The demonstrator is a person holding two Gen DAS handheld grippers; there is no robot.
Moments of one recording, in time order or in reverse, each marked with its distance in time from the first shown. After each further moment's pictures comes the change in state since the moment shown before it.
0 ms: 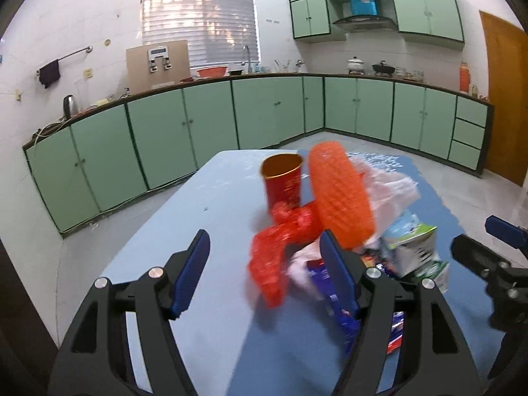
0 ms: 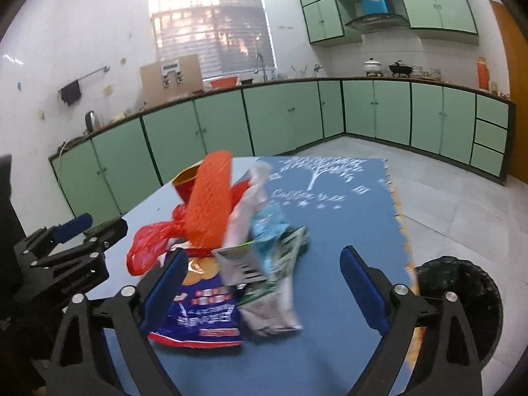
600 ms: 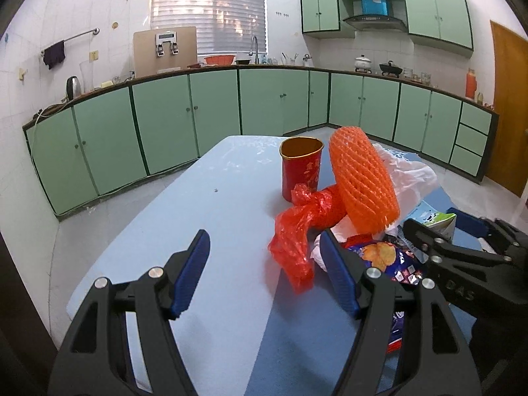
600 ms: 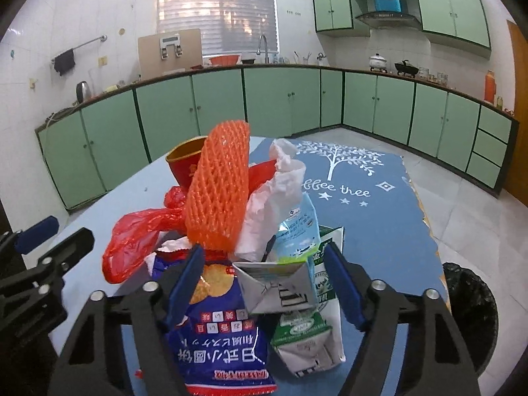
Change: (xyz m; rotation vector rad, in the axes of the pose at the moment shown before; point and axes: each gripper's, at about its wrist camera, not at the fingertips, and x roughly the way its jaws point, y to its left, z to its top) left arm 0.013 0.028 -0.014 -0.060 0.033 -0.029; right arm 0.058 0.032 0.001 -0.079 0.084 -0.072
